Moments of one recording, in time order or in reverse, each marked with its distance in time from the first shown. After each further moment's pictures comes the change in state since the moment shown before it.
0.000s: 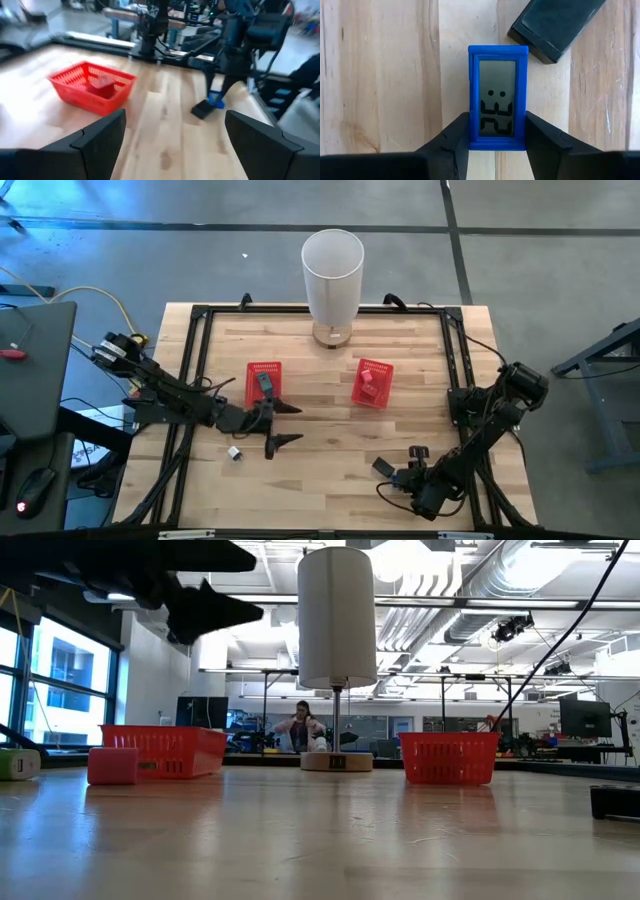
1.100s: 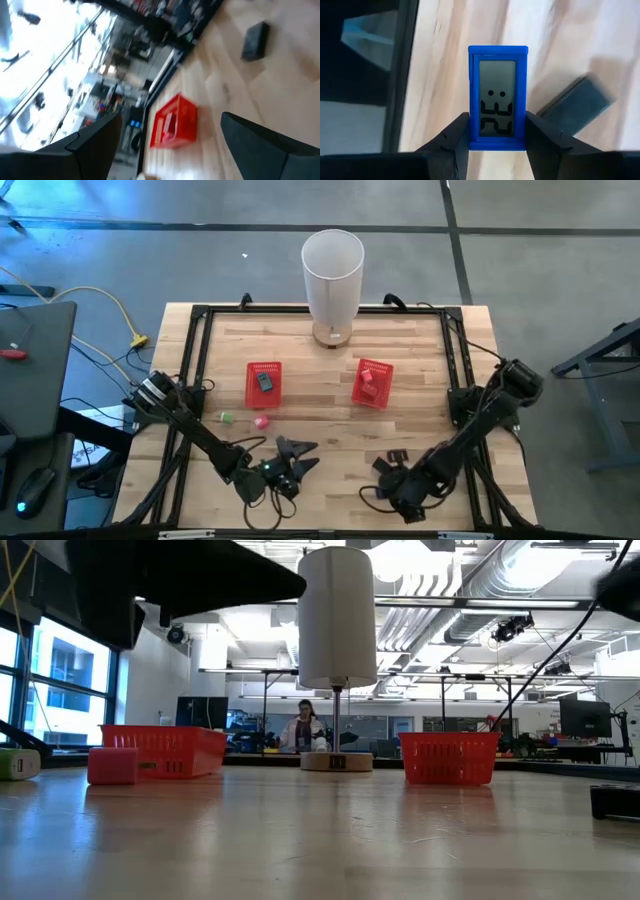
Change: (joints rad) left arm -0.274 0.498 0.467 -0.001 -0.620 1.182; right arm -0.150 -0.003 0.239 -0.049 -0.123 -0.311
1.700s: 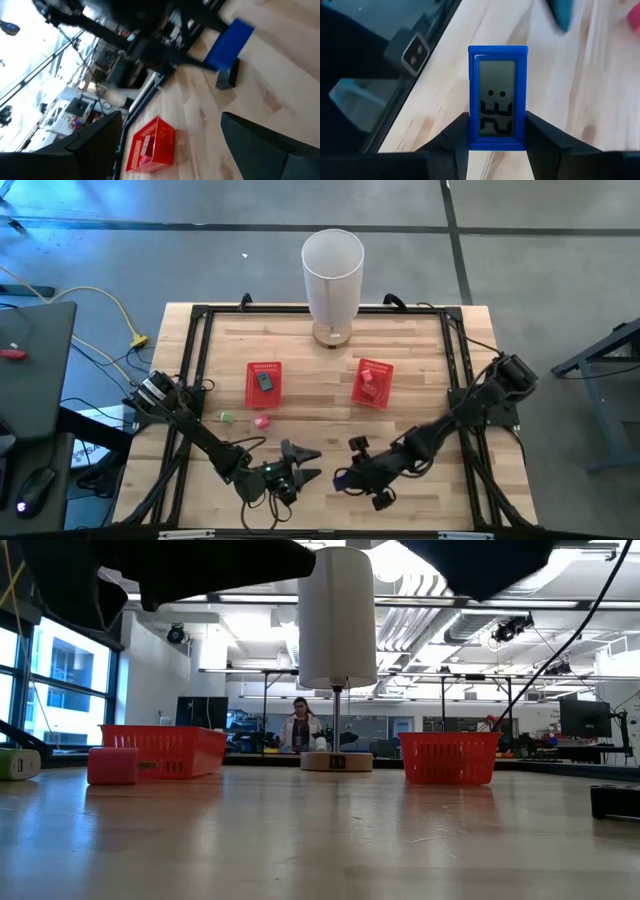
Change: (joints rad) left arm 0.000 0.000 0.000 0.001 0.147 -0.089; right arm -0.192 -0.001 0.013 0.378 0.068 -0.443
